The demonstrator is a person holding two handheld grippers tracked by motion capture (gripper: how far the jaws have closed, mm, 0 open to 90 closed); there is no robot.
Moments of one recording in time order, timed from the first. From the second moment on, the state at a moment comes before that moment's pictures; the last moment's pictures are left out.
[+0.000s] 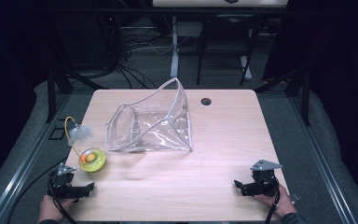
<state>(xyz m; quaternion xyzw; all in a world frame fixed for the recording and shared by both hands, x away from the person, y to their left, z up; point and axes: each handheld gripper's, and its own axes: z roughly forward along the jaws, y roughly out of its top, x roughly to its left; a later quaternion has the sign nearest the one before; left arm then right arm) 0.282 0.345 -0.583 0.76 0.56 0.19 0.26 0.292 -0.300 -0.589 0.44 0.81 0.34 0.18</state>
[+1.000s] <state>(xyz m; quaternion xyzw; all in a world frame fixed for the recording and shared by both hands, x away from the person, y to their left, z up) 0.283 0.326 -0.544 0.80 0.55 0.14 0.20 0.293 -0.299 -0.590 0.44 0.81 0.34 0.18</state>
